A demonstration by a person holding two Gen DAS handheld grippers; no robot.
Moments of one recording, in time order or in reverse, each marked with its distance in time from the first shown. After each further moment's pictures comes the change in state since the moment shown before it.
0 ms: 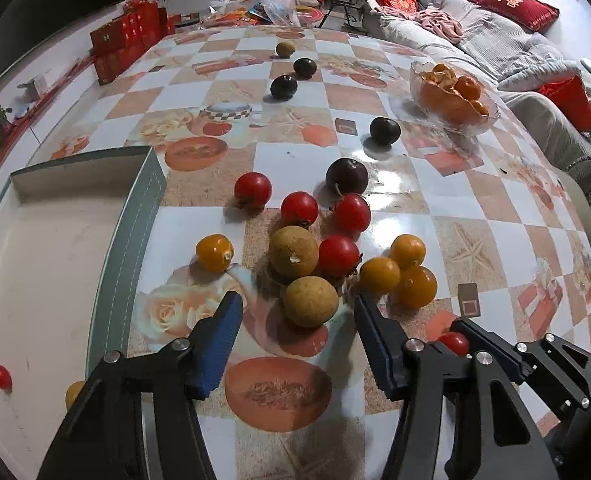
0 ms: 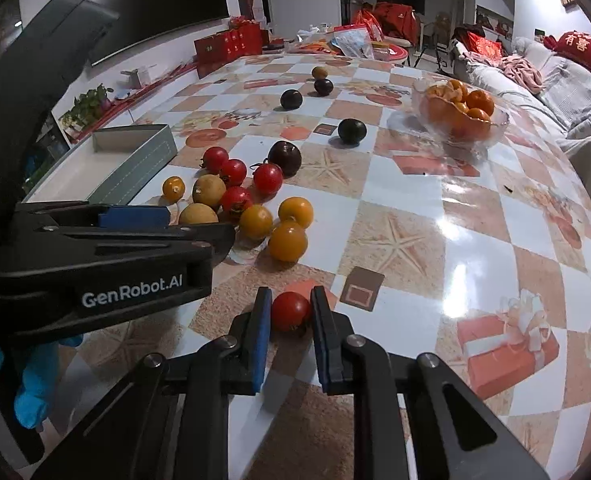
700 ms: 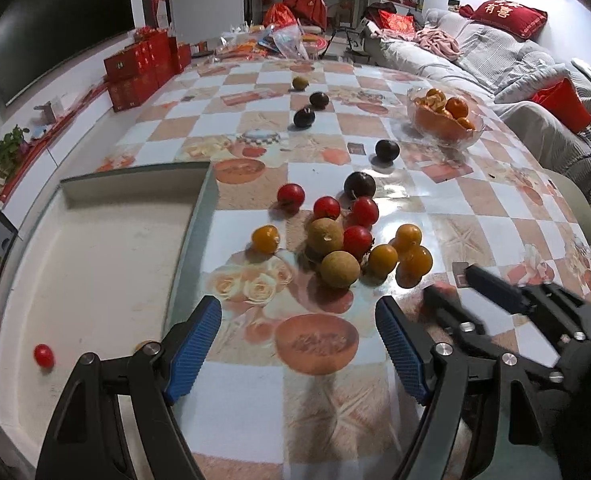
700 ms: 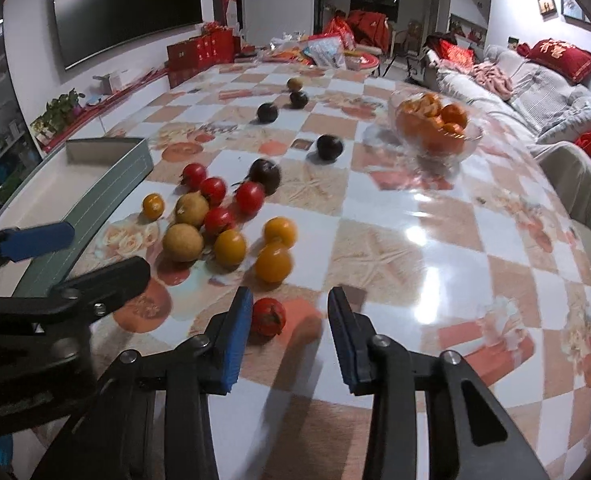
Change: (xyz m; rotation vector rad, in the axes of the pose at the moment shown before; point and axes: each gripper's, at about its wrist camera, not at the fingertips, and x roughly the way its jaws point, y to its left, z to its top) left arm -0.045 0.016 -0.024 0.018 -0.095 0.036; right arm -0.007 0.009 0.009 0.021 -0.034 -0.141
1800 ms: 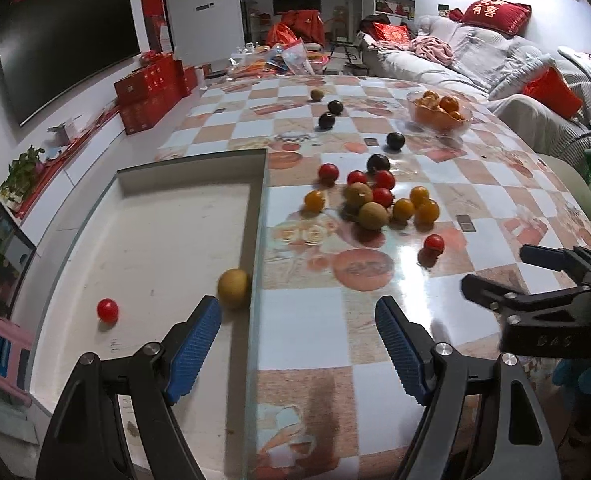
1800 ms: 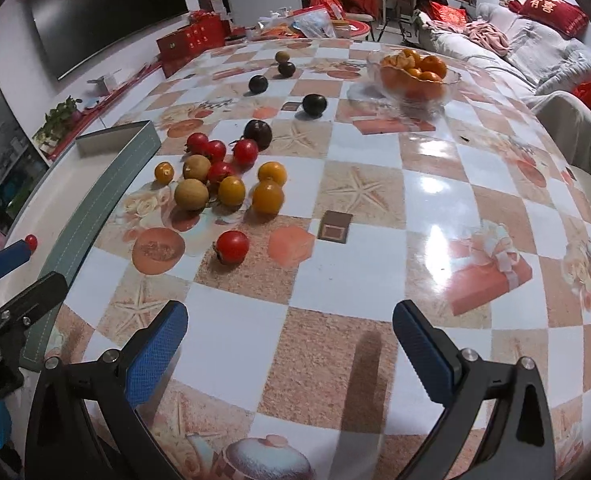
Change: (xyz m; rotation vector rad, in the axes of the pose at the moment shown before) left arm -0.060 0.032 -0.052 0.065 -0.083 0.048; right arm -0.017 -0.011 -0.024 0.097 0.107 0.073
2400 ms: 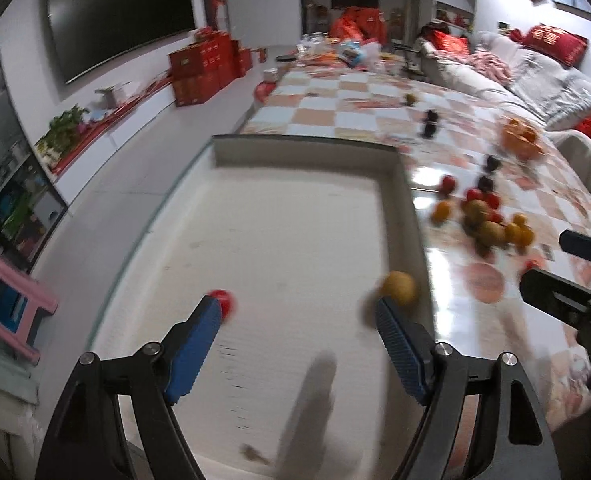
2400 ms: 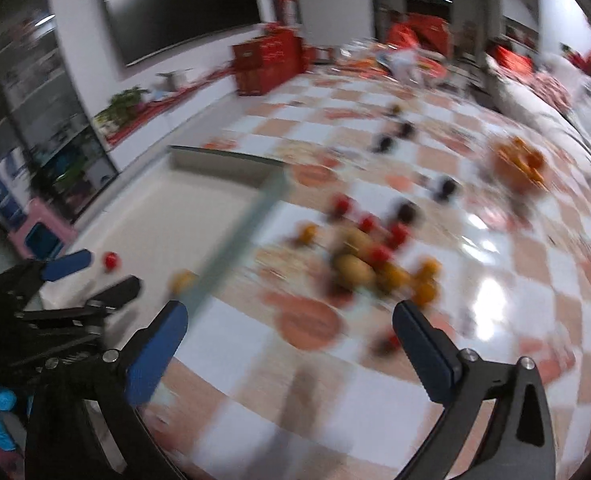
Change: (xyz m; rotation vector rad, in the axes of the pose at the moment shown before) left arm 0.010 0.090 -0.006 -0.141 0.018 0.107; right arm -0.016 0.087 0.035 -0.149 -0.071 0.138
